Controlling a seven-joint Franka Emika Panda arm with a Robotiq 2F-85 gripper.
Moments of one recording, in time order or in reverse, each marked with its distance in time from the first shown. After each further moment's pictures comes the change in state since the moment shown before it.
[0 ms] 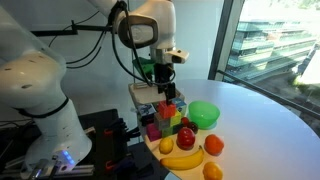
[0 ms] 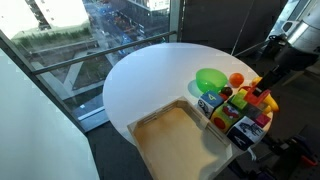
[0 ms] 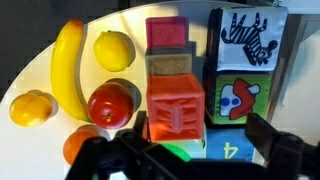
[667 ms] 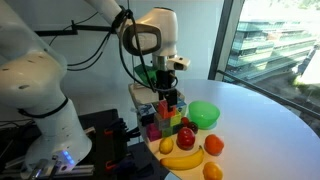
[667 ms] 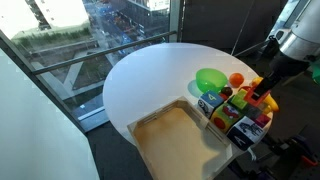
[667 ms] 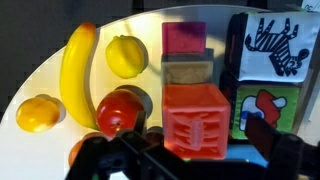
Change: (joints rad) arm -0.036 0.078 0.021 0.003 -0.067 0.045 0.017
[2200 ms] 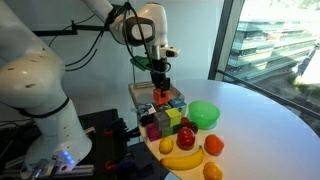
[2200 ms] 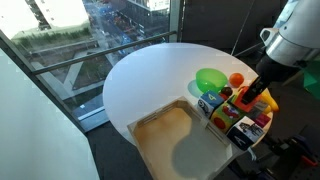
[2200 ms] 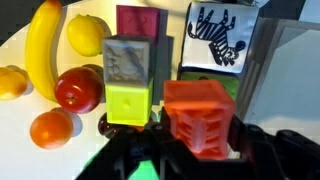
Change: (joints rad) arm 0.088 -0.031 0.132 0.022 -0.004 -0.032 0.120
